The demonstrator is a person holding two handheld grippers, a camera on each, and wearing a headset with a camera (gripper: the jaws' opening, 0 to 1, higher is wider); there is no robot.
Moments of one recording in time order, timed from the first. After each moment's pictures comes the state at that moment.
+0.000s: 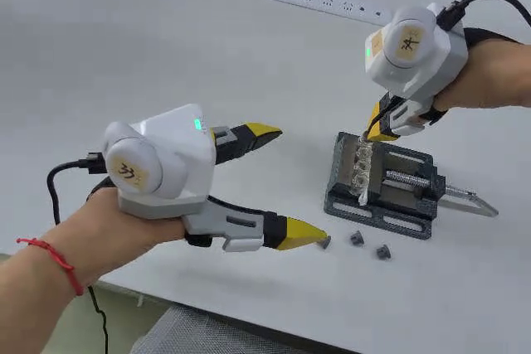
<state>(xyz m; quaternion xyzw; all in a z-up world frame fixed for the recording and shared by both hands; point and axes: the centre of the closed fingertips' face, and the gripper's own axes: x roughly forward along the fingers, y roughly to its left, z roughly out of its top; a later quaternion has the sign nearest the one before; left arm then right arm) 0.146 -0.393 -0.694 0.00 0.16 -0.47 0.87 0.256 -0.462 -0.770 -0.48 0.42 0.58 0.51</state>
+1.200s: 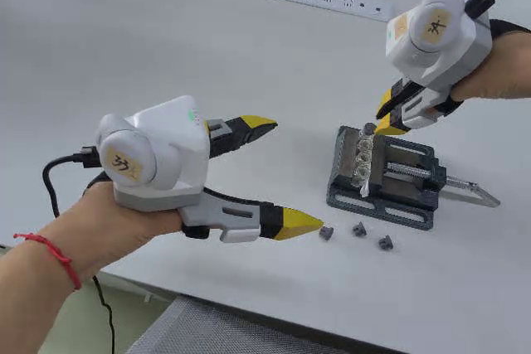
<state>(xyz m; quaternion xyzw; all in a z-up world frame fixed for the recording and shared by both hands) 0.143 -0.391 -0.692 0.00 0.16 -0.46 0.87 0.257 -0.474 -0.760 -0.45 0.40 0.58 0.55</state>
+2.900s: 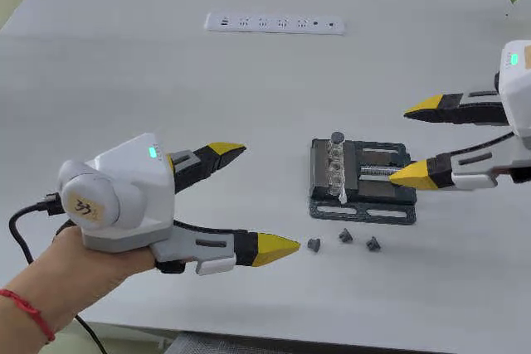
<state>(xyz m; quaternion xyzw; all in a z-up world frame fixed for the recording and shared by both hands) 0.135 -0.395 -0.684 0.04 0.18 -0.48 0.86 0.193 -0.528 -0.696 -0.23 0.28 0.56 0.74</state>
